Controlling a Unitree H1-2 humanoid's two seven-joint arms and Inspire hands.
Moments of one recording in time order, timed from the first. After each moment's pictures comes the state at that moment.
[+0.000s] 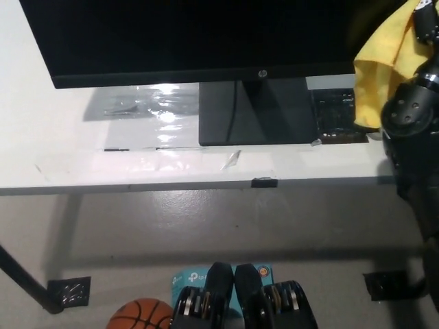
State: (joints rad) left_arm 0.38 0.26 0.34 -0.23 -0.02 0.17 -0.07; right_arm -1.06 -0.19 -0.05 1.02 -0.39 -0.25 -0.87
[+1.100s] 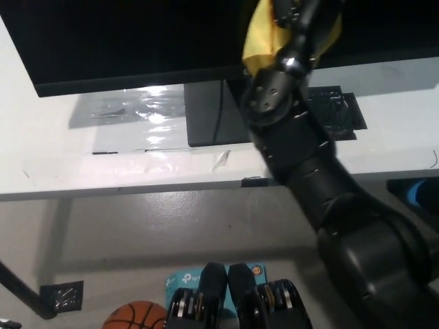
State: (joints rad) left_arm 0.35 0.26 0.31 -0.24 -0.01 0.17 -0.07; right_arm -1.25 0.14 0.07 1.15 -0.34 -0.22 -1.00
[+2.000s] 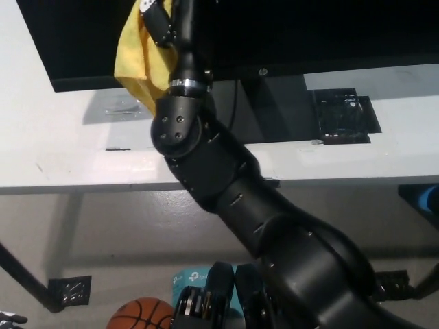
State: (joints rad) left_arm 0.33 0.27 0.30 -0.21 -0.04 0.15 -0.08; right_arm -1.29 0.29 0.17 1.17 -0.34 -0.26 -0.93
